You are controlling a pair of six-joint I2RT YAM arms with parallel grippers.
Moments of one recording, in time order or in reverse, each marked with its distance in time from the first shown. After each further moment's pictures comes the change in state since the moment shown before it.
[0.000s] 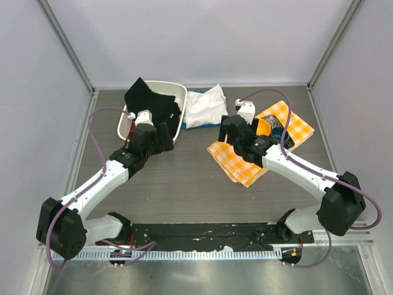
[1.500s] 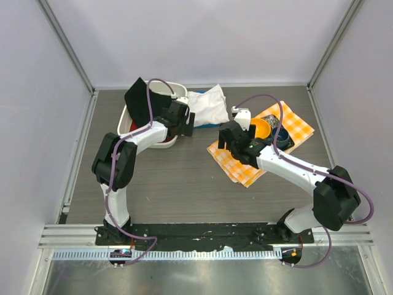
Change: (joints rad) left arm -0.019 0.756 0.549 0.028 -0.004 0.344; right arm 0.007 0.061 -0.045 -0.004 0.008 0.013
